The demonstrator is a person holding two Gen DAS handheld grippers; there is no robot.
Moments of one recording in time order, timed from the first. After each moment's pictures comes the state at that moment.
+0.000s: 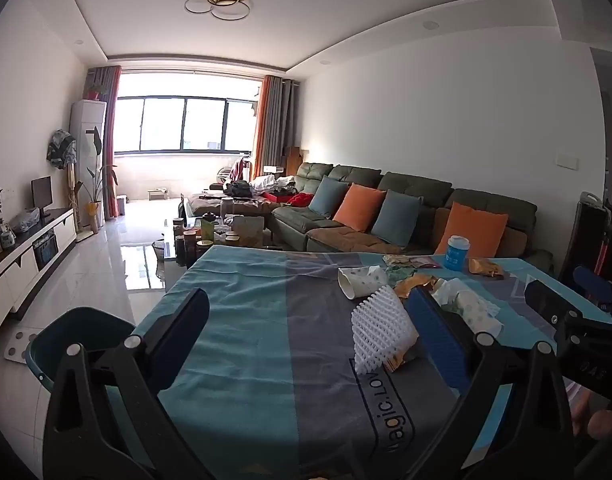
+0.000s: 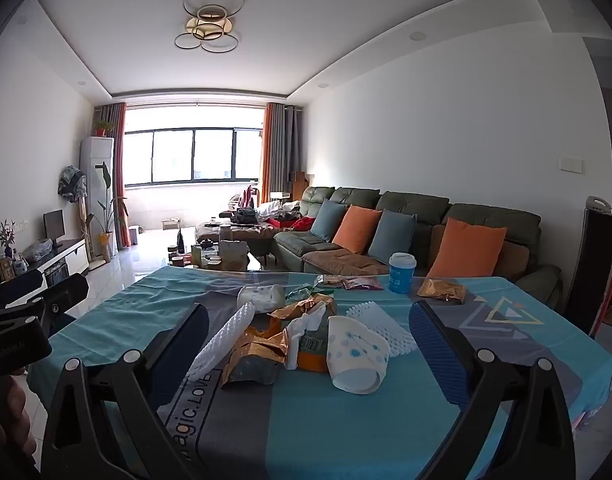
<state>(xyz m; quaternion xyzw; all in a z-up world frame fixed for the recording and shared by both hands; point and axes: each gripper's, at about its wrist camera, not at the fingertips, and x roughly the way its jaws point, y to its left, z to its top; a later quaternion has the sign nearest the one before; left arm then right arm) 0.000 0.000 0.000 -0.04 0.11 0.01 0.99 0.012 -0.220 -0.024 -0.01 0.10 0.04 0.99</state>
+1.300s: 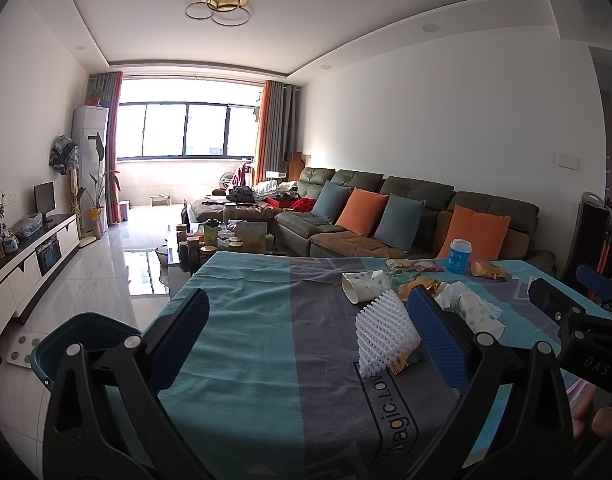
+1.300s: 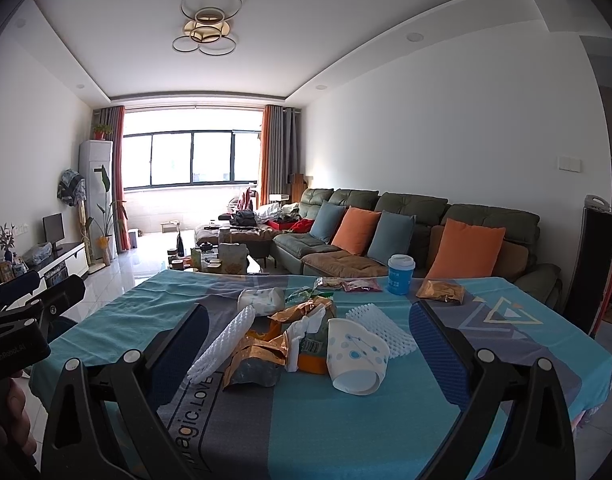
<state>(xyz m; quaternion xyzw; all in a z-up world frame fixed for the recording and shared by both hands) 0.001 0.000 -0.002 -0.03 0.11 0.01 0.99 0.010 -0.219 -0.024 -0.01 0.10 0.04 0.99</state>
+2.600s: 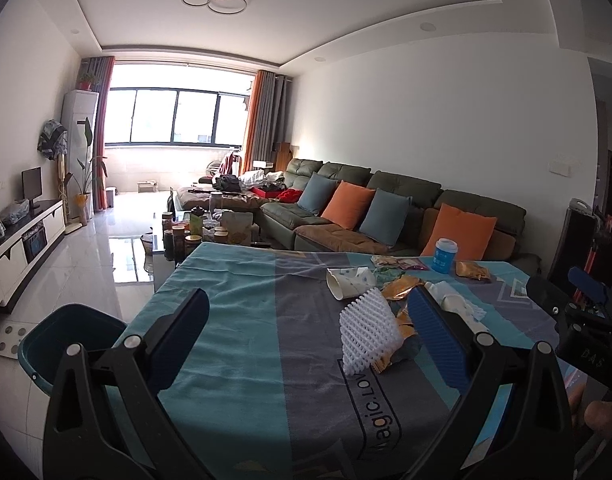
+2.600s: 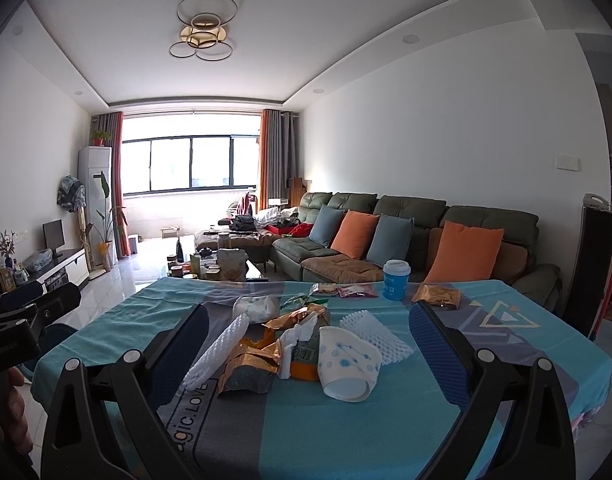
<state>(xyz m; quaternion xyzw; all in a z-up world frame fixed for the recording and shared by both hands) 0.004 0.004 0.004 -0.05 0.13 -0.02 0.99 0.013 -0.233 -0.019 0.00 0.09 0.03 1.00</state>
